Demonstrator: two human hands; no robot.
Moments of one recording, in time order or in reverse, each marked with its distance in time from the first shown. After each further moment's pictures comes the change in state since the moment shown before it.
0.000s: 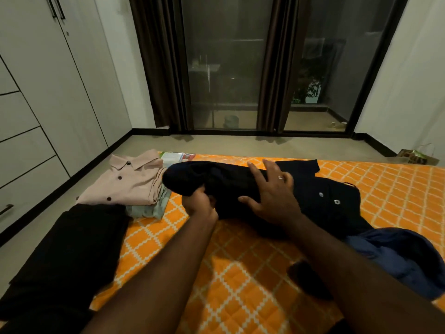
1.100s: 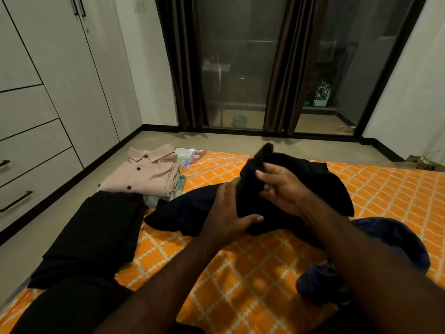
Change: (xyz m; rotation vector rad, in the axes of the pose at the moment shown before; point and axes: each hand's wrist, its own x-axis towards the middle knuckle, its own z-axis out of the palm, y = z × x) left_hand -0.078 0.031 -0.060 1.232 -0.816 0.776; right_hand 0.003 -0.039 -0.058 1.730 -0.450 0.334
